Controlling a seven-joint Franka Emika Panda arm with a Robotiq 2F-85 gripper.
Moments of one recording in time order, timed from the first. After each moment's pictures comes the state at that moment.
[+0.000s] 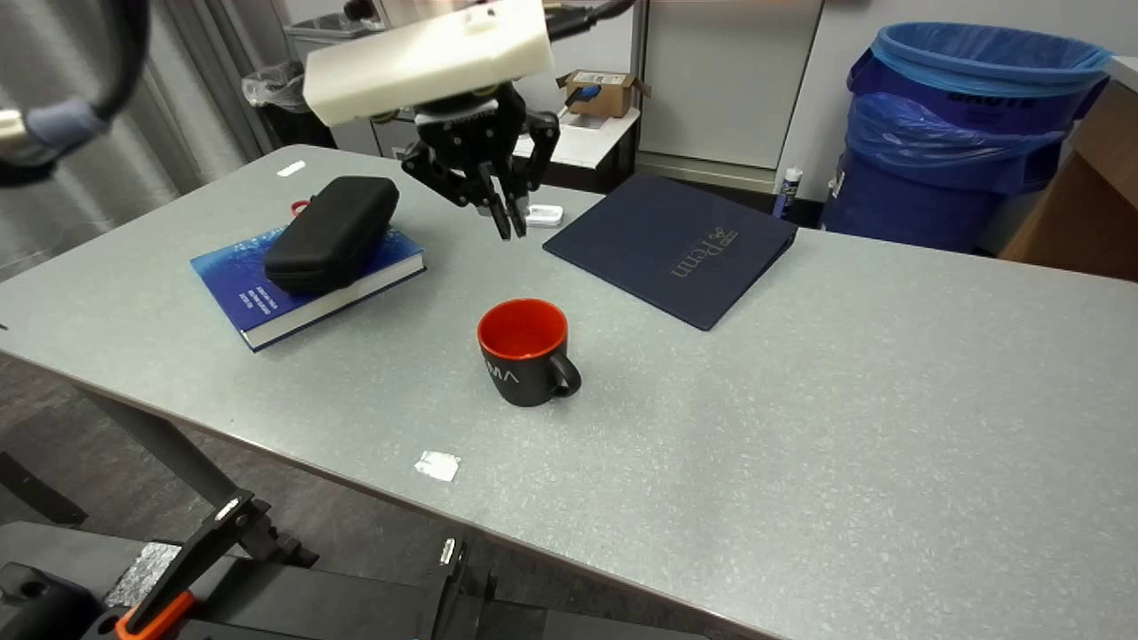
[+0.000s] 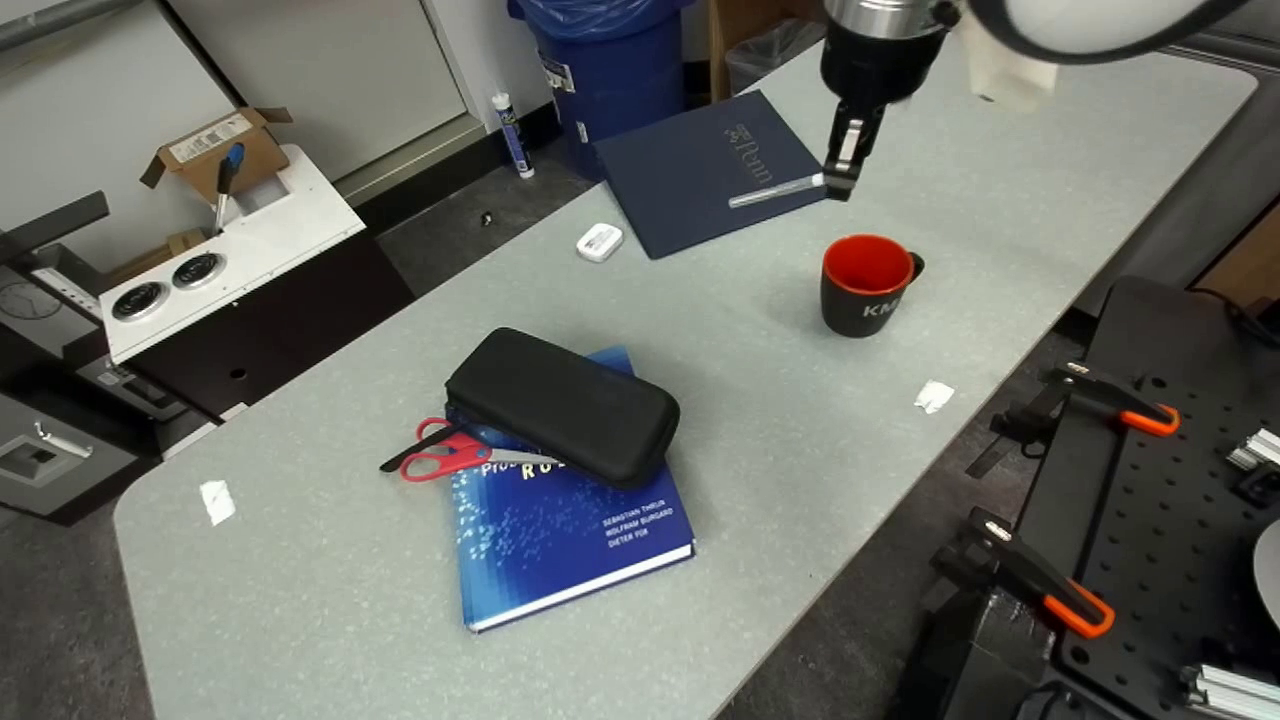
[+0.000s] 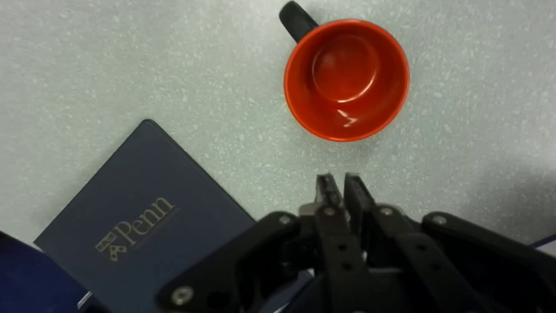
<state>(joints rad) -0.08 -0.07 -0.09 -2.61 -0.34 2.67 -0.13</state>
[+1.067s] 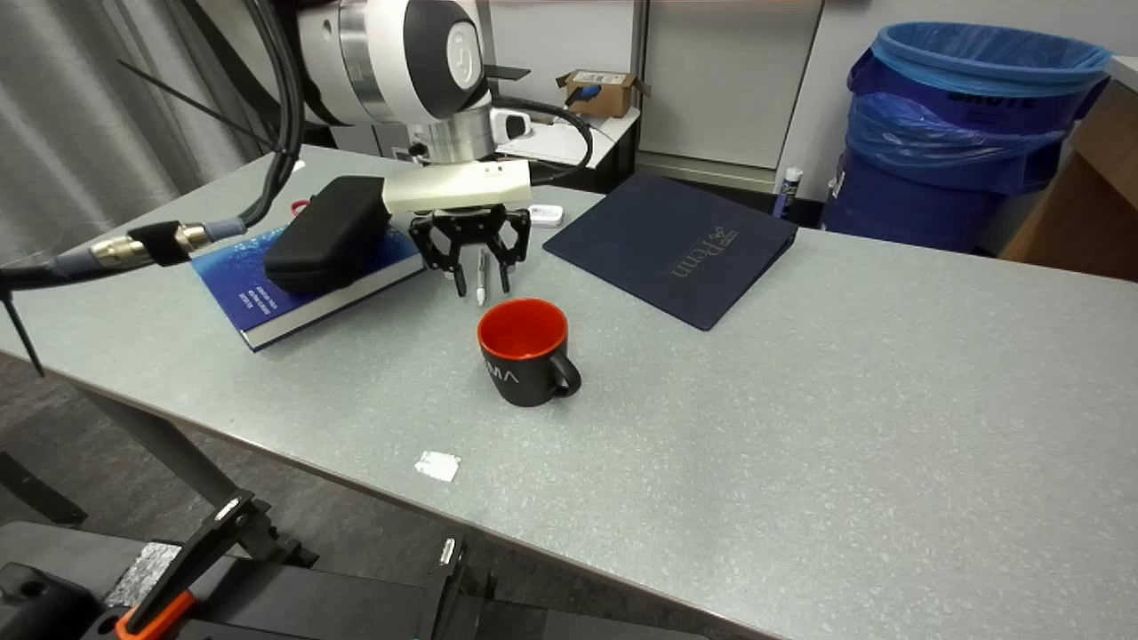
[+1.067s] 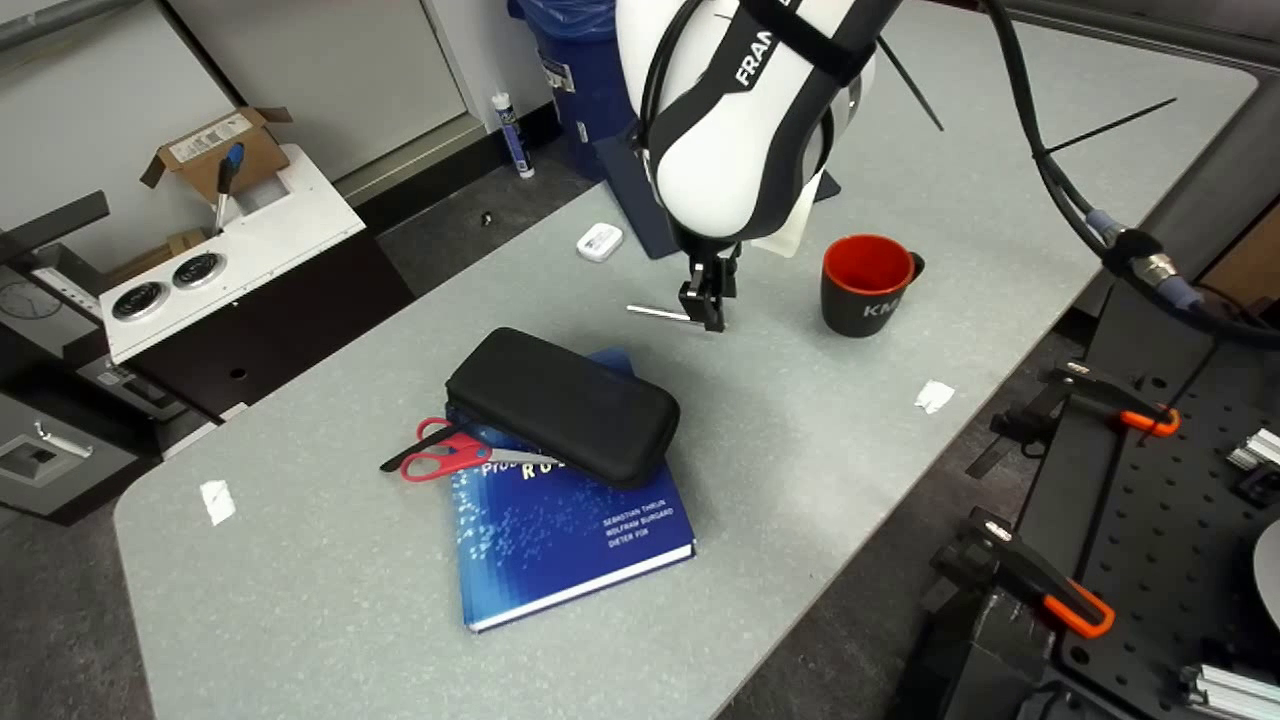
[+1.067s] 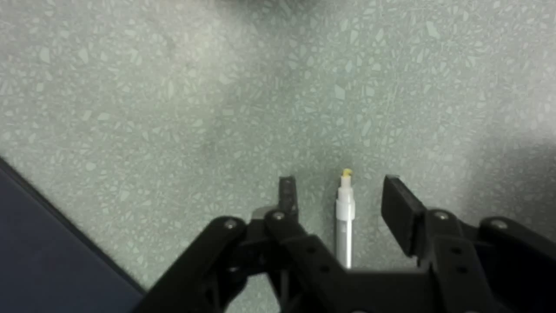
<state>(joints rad) -0.05 0.52 0.02 -2.15 -0.12 2.61 -0.22</state>
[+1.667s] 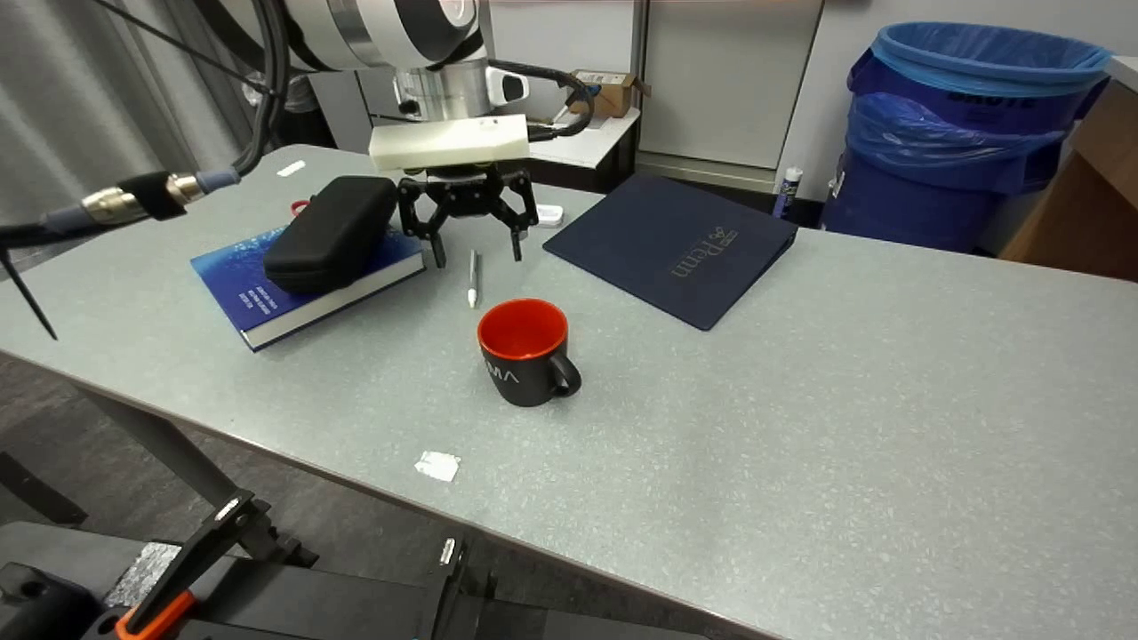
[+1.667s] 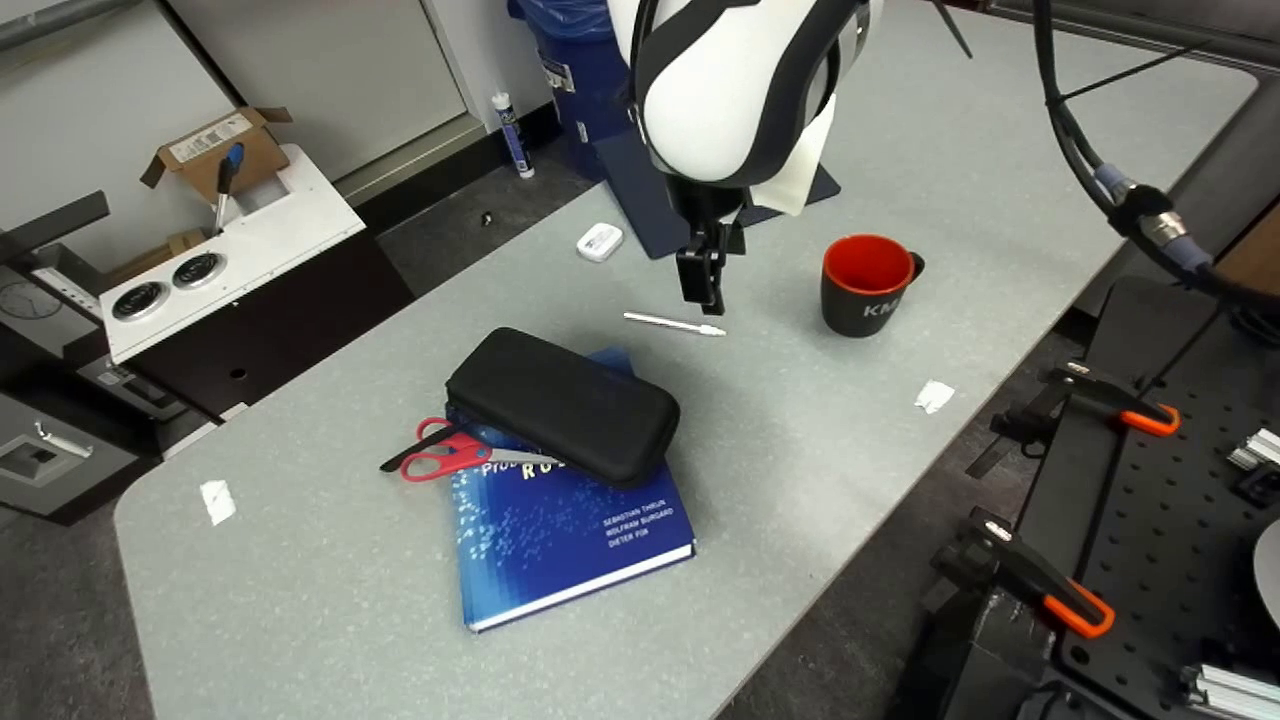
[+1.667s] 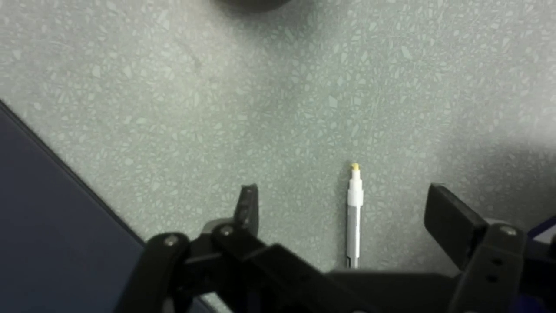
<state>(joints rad) -0.05 0.43 0.02 -2.16 -0.12 2.49 -0.22</state>
